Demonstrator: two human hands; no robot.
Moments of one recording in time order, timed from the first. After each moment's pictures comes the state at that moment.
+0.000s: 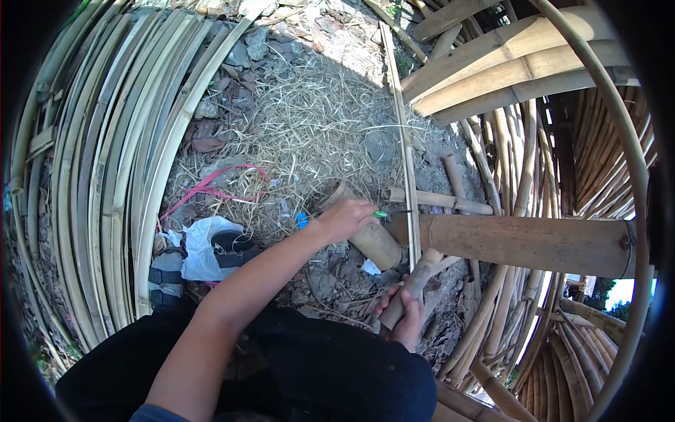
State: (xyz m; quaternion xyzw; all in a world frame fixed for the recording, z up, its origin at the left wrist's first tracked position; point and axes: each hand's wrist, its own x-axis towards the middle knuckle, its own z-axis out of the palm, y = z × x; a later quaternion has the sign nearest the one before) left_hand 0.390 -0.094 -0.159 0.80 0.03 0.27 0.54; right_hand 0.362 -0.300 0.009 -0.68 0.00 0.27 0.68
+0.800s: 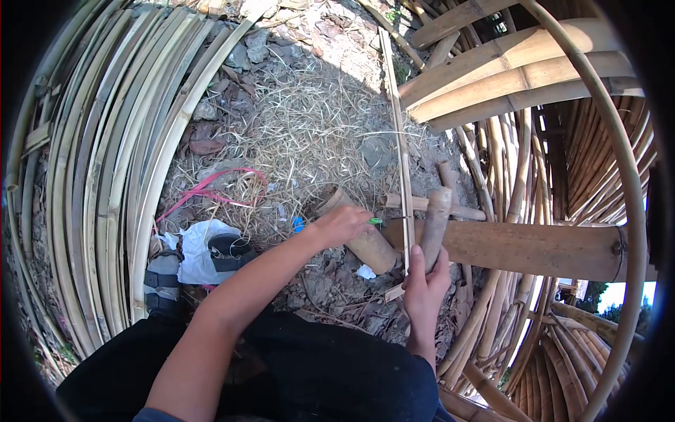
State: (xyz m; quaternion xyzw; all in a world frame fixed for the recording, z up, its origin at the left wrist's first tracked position) left_hand 0.392 -0.095 -0.165 0.80 0.01 0.28 0.53; right_hand 0.402 -0.226 0.058 -0.92 -0.22 0.12 0.29
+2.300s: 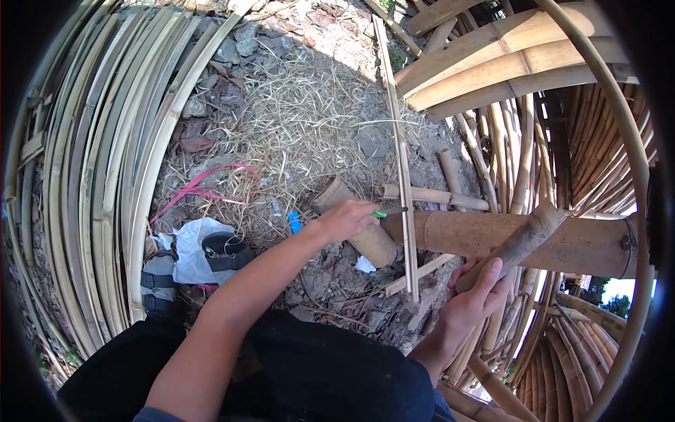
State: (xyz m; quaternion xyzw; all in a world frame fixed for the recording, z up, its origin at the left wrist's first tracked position) left_hand 0.407 -0.110 -0.166 0.73 0.01 0.31 0.61; right_hand 0.407 -0.226 0.102 -0.79 -0.21 -0.05 0.57
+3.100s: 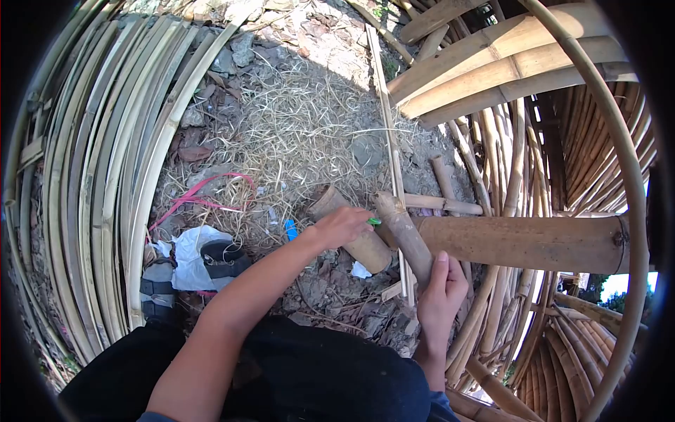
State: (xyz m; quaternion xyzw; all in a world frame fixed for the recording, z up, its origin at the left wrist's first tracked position) left_hand 0.407 -0.096 -0.157 0.78 0.00 0.29 0.56; right_hand 0.415 -0.239 0.077 -0.91 -0.27 0.04 0.30
